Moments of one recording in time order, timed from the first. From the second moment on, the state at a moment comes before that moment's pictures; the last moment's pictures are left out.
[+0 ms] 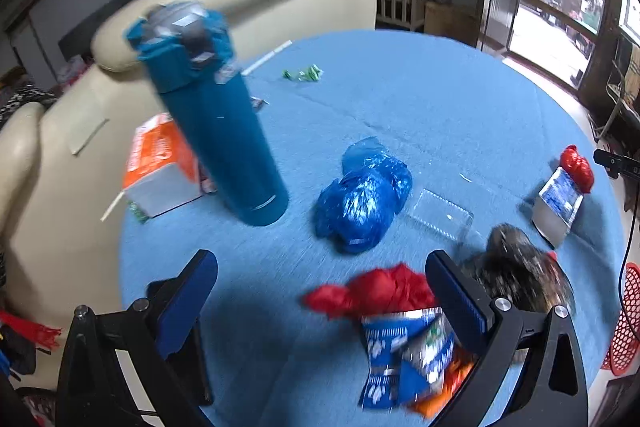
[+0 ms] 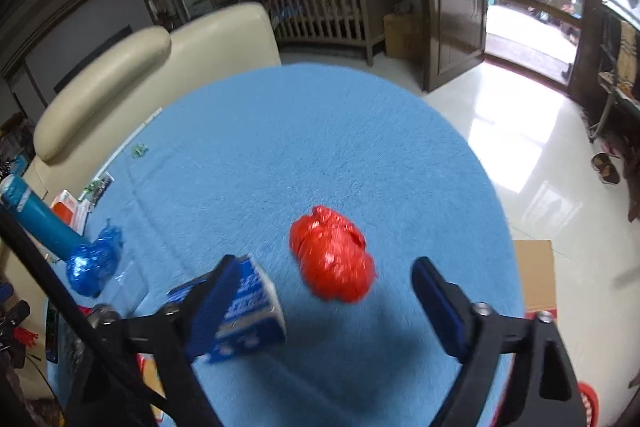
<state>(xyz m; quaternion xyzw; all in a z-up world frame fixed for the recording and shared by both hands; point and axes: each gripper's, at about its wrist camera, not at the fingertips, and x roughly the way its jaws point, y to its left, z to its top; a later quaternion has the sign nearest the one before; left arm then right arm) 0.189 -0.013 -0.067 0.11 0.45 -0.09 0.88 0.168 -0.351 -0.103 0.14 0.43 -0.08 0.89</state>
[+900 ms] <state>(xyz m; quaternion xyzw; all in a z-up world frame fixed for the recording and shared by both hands) 0.204 -0.042 -0.061 0.09 0.43 -0.12 0.89 0.099 -0.368 -0.089 0.22 0.40 -0.03 0.89</state>
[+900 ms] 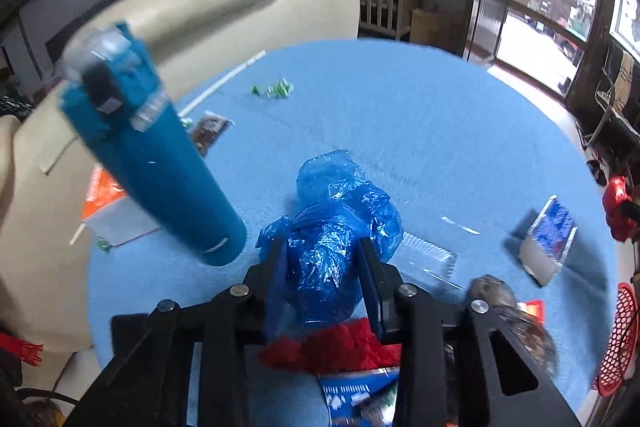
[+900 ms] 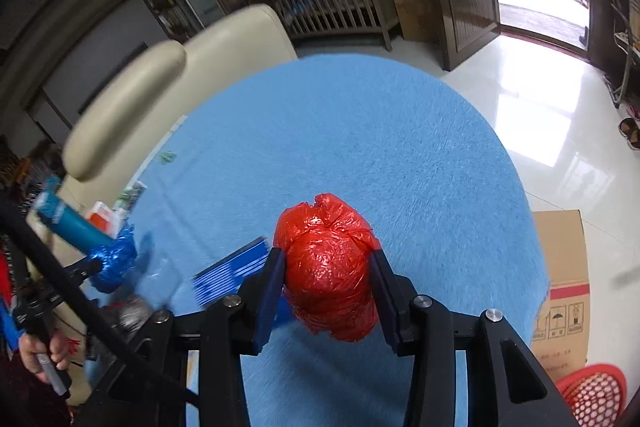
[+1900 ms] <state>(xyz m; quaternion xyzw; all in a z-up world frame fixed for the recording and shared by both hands) -0.044 -0.300 -0.014 0.22 0.38 -0.43 0.79 -0.192 -0.459 -0.089 0.32 0.33 -0.11 0.88</state>
